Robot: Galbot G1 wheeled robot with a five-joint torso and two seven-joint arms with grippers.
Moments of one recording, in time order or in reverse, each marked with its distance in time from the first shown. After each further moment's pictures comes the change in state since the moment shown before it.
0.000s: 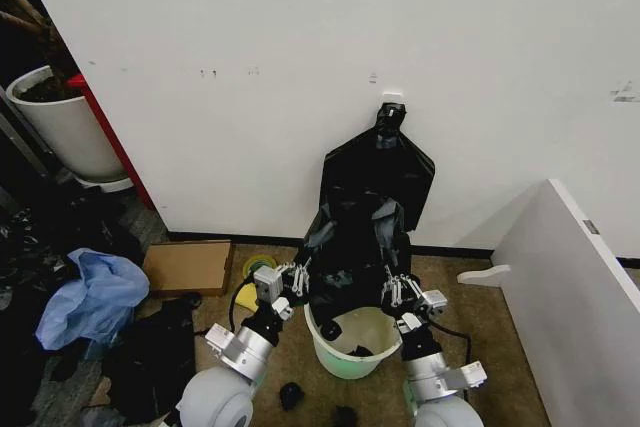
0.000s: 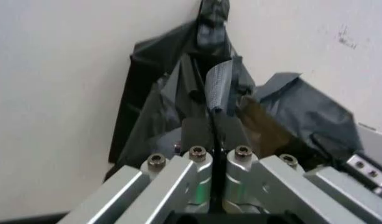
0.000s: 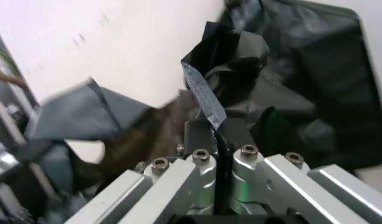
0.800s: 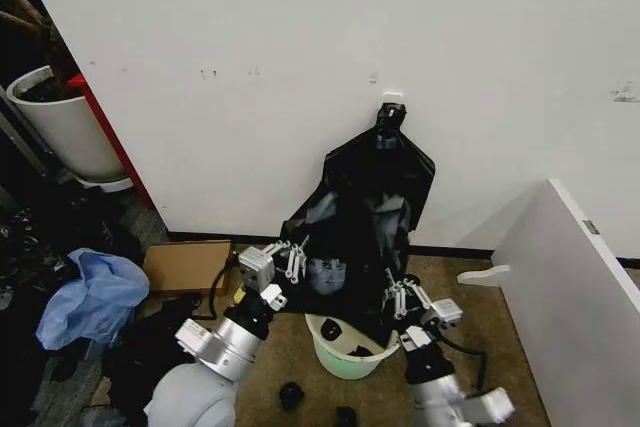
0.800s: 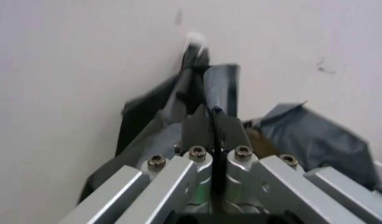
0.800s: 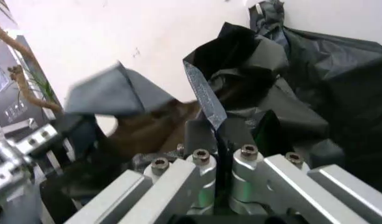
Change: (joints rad) left arm -0.016 0.038 -0.021 -0.153 0.030 0.055 -0.056; right arm -0.079 -0.004 -0.009 0.165 0.028 -0.007 -0.040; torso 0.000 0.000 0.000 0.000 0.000
